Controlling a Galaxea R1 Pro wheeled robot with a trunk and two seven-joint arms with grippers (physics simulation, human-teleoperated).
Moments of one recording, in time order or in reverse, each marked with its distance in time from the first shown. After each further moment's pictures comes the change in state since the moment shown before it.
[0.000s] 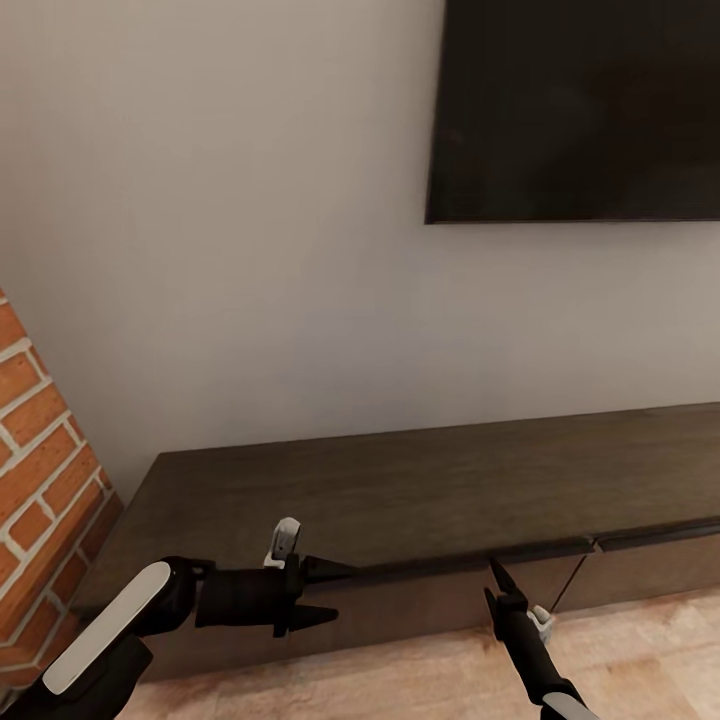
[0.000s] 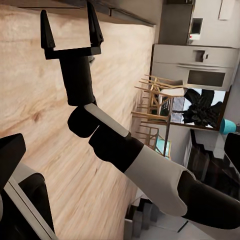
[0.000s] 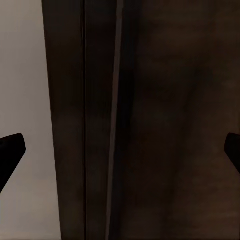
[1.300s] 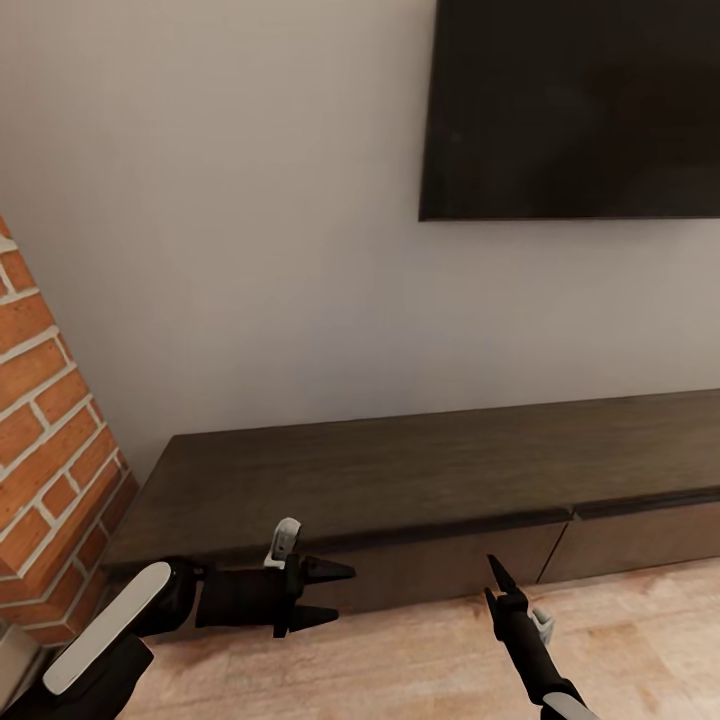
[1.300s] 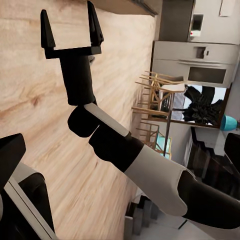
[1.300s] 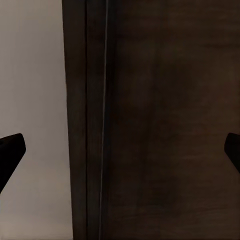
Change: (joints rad) left arm 0.000 0.000 -0.001 0.000 0.000 0.000 0.000; right arm 0.000 0.000 -0.001 0.000 -0.001 0.000 0.001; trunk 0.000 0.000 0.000
